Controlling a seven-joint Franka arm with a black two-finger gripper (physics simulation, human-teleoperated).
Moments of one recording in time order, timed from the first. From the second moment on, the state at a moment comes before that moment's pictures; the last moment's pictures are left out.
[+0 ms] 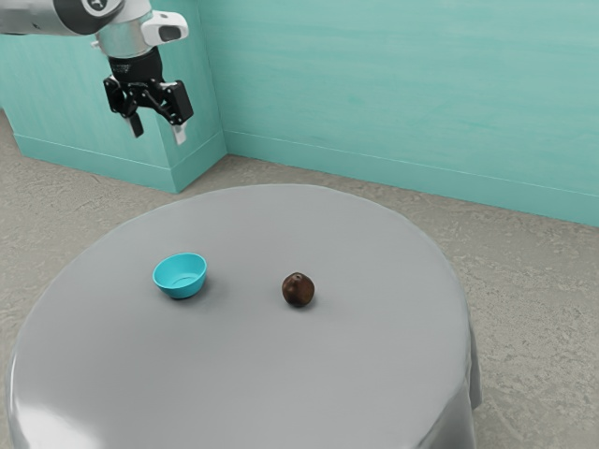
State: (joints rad) arm -0.07 0.09 0.17 -1.45 -0.02 1.57 0.05
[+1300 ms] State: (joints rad) arm -0.29 0.42 0.15 -1.68 -0.09 2.10 0.00
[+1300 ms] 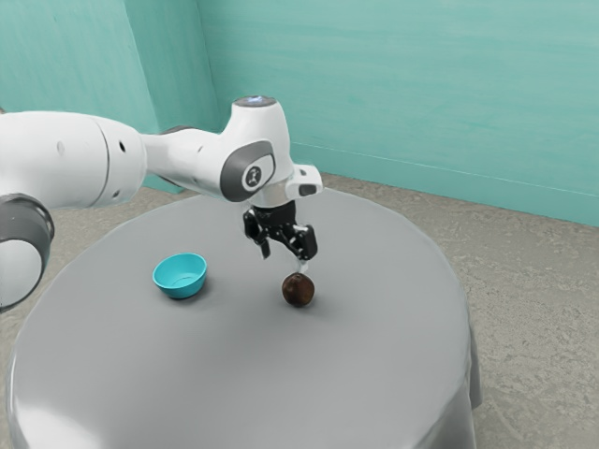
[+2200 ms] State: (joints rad) arm -0.29 0.64 0.15 -1.58 -0.11 2.23 0.01
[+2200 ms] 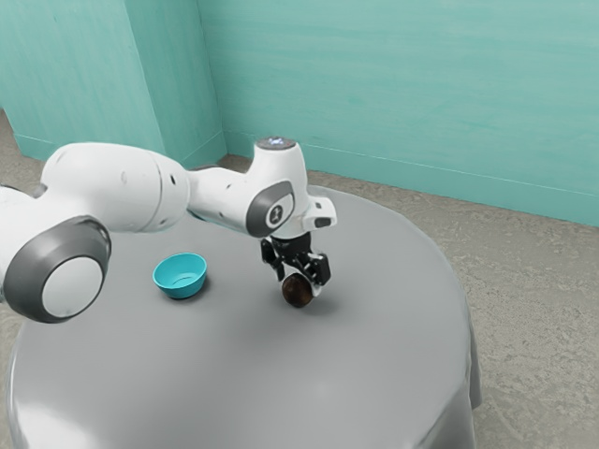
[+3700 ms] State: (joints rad) arm -0.28 0.52 0.23 -1.56 -0.13 2.08 0.01
